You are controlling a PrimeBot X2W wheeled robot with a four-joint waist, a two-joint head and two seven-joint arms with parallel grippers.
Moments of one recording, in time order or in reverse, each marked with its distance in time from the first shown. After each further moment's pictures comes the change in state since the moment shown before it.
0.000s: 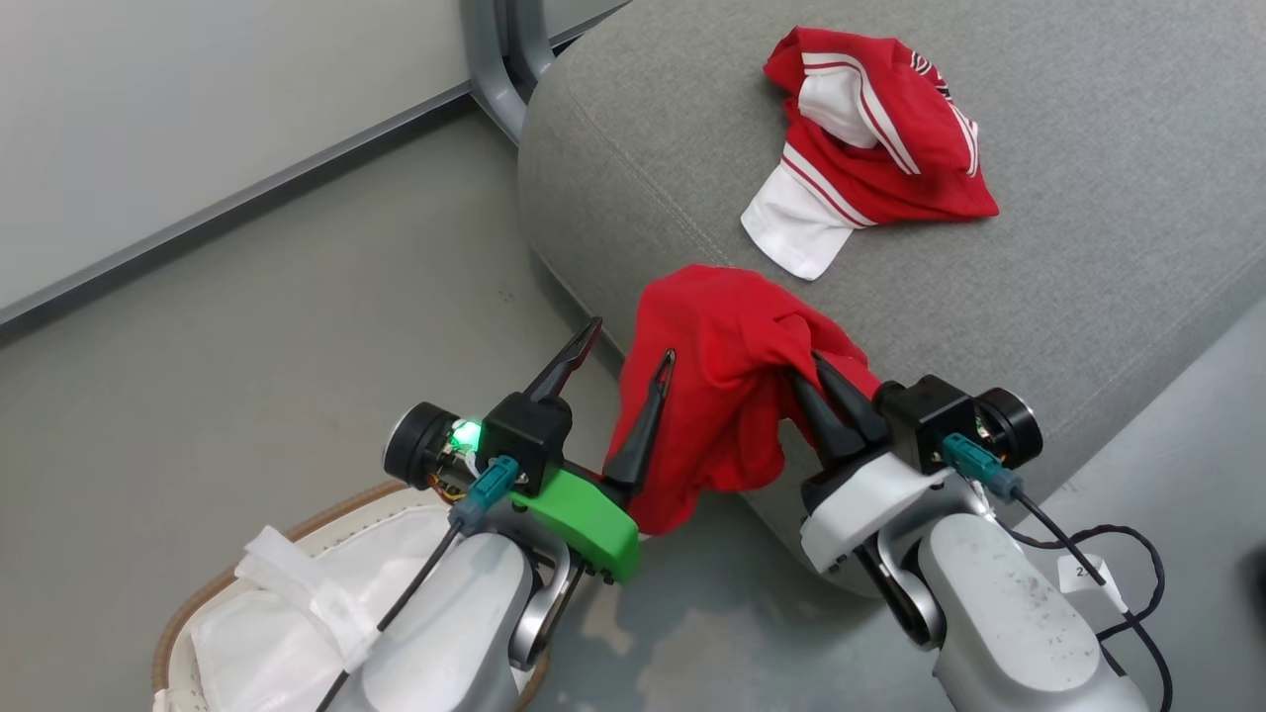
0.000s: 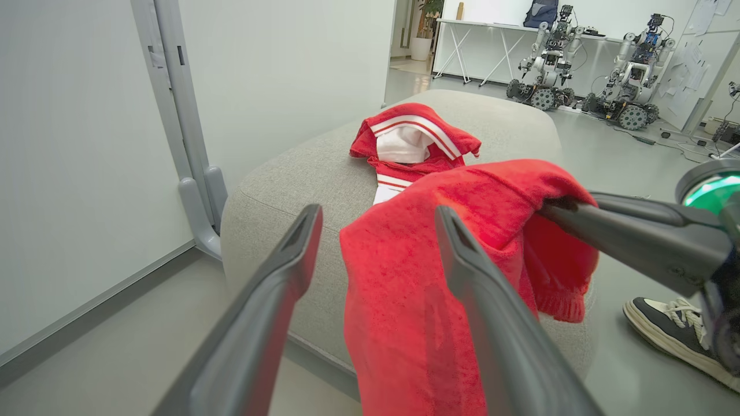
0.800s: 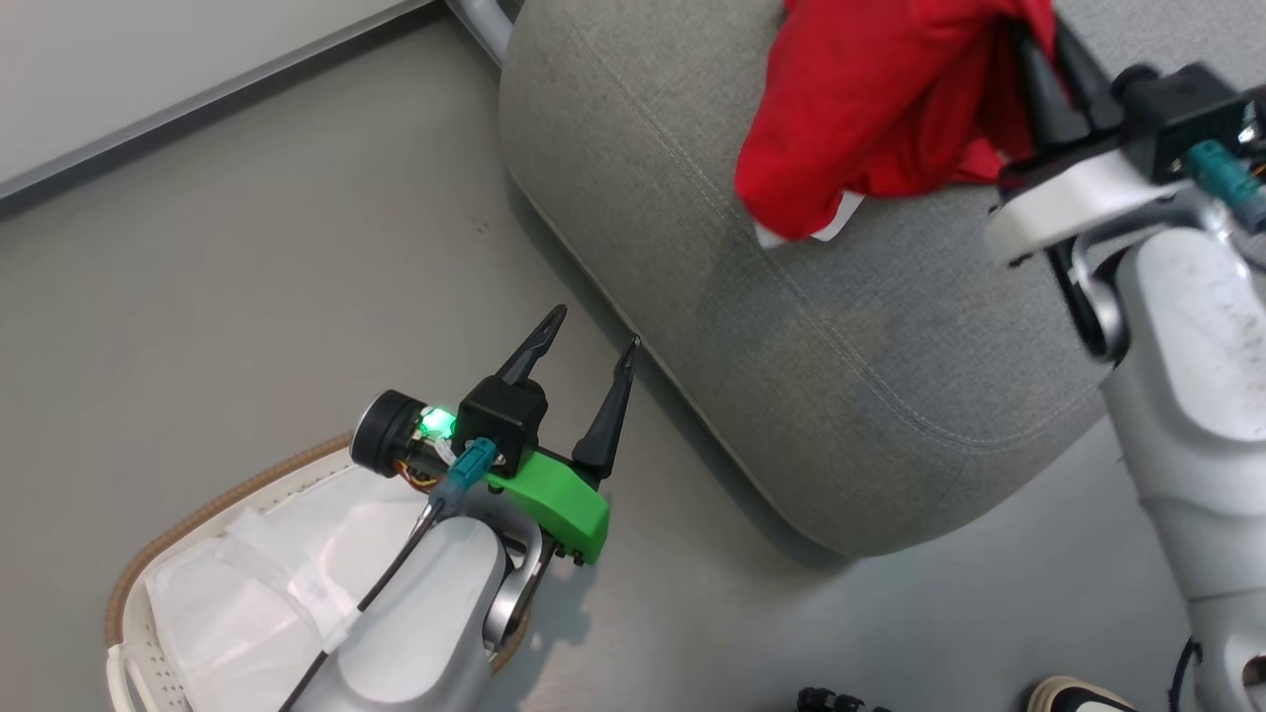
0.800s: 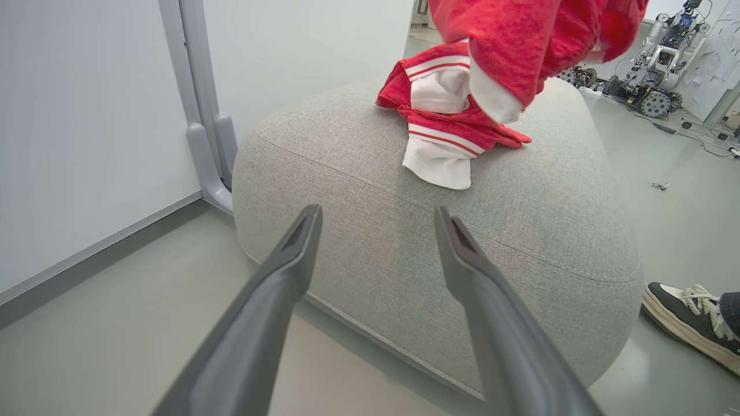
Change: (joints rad) left arm -0.042 0.027 0.003 0.056 0.006 0.019 0.000; right arm -0.369 -0.161 -0.205 0.026 -0.091 0.000 0.000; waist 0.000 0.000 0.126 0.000
